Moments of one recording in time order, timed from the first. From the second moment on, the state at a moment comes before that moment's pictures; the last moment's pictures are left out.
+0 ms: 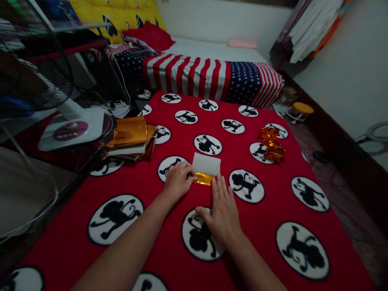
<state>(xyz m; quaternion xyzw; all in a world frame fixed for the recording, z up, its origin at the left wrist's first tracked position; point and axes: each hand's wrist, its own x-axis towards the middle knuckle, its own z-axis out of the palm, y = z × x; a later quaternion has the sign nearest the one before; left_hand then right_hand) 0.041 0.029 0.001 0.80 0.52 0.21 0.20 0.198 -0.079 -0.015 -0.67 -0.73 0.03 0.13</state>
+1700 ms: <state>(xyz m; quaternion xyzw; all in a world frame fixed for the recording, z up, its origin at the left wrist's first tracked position) 0.030 0.026 -0.020 0.79 0.53 0.27 0.13 0.201 -0.081 -0.019 -0.67 -0.73 0.03 0.15</state>
